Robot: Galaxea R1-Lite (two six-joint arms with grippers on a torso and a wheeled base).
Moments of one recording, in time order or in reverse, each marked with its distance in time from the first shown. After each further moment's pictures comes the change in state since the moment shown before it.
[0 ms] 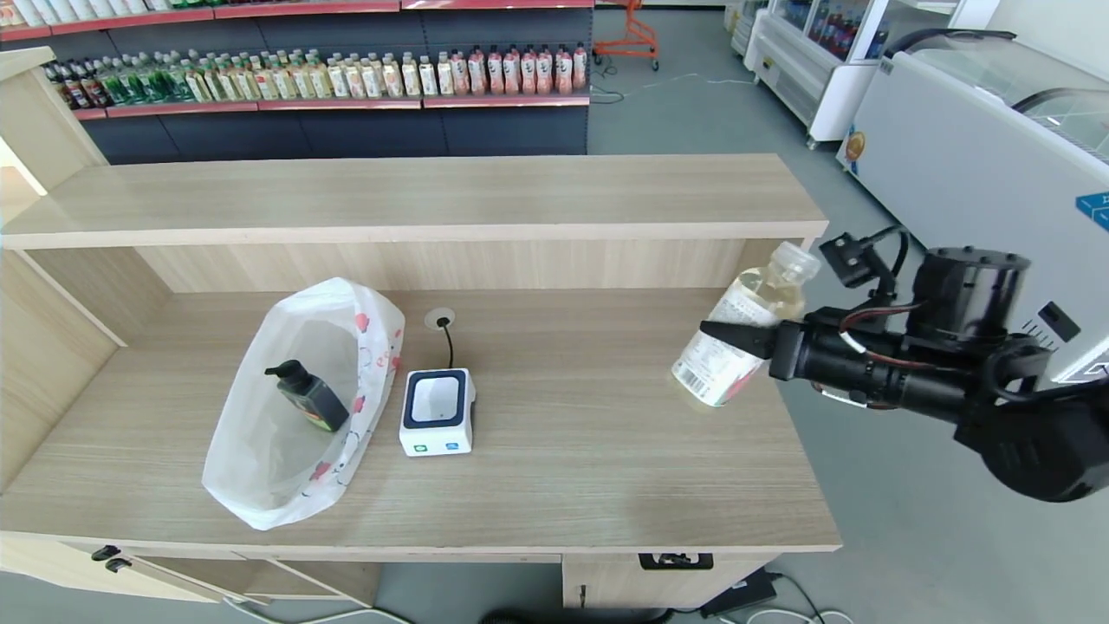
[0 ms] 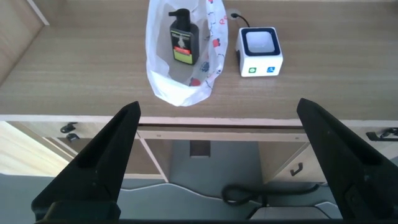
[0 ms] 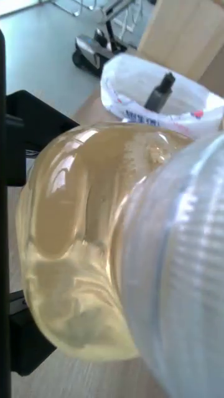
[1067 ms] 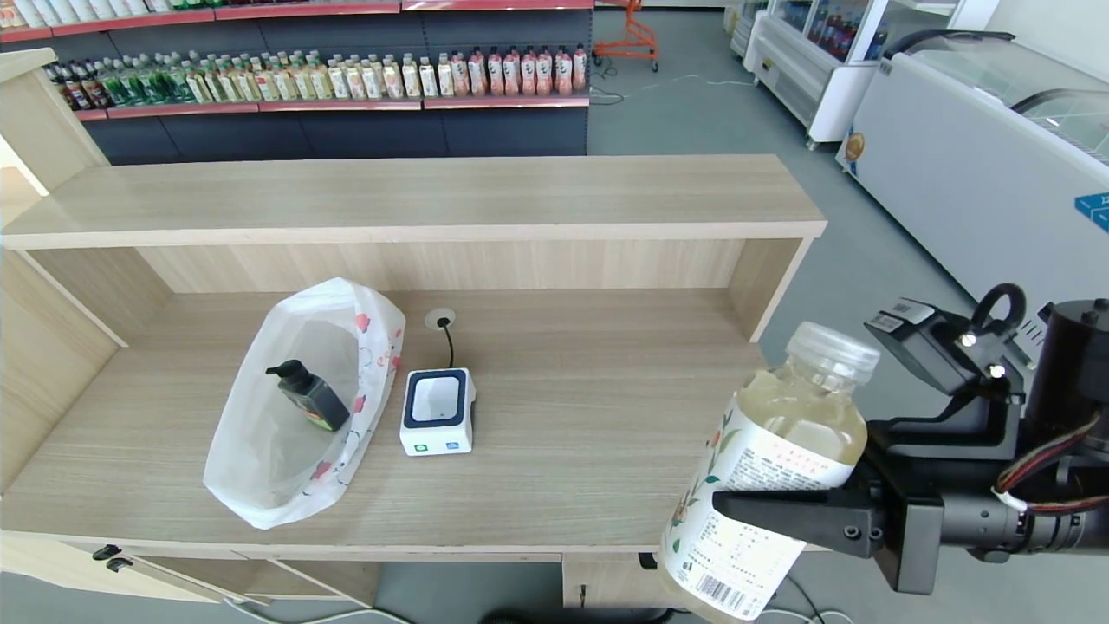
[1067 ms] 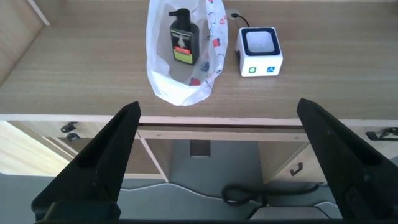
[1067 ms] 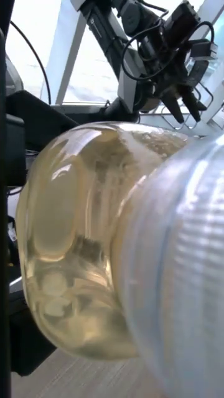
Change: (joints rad) left arm 0.000 0.000 0.000 0.000 0.000 0.000; right arm 0.264 -0.346 0.270 0.144 0.227 -0.104
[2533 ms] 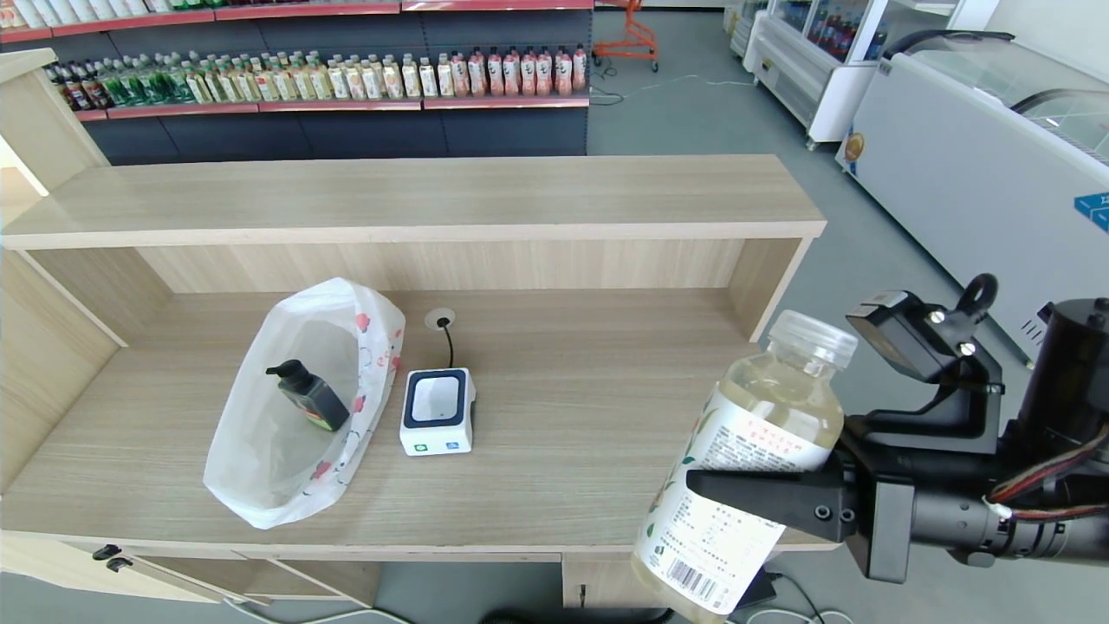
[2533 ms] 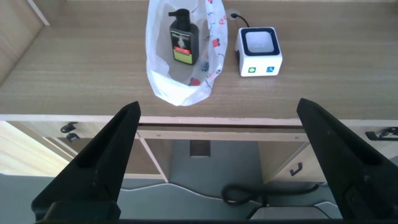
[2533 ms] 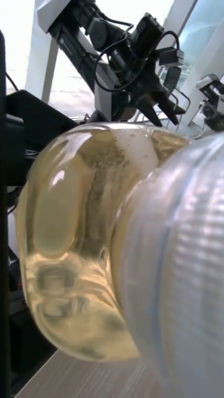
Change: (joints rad) left arm 0.000 0.000 0.000 0.000 0.000 0.000; right arm 0.084 0.009 -0.010 -0.045 -0.134 0.154
